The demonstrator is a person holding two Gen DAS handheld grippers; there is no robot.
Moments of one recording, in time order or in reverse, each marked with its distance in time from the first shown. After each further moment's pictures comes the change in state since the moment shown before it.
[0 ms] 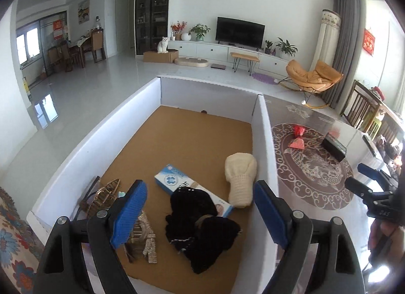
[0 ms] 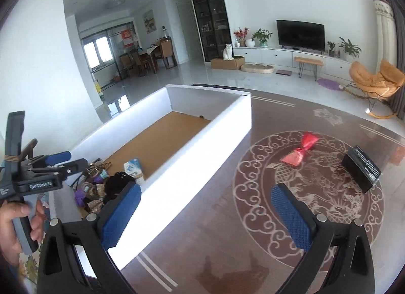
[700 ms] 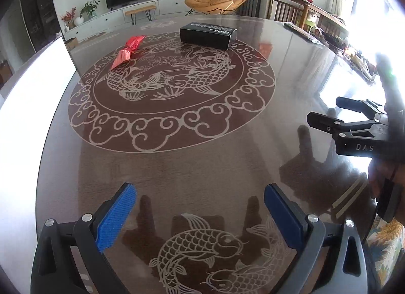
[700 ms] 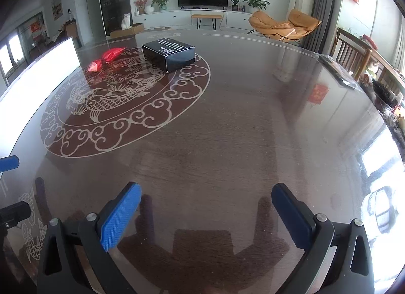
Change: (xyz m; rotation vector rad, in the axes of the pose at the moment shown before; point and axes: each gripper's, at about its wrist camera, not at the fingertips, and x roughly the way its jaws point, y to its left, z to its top) left arm 0.121 -0.279 -0.105 0.424 0.315 -0.232; right arm -0.077 -0.242 -0.149 0.205 0.209 -0.429
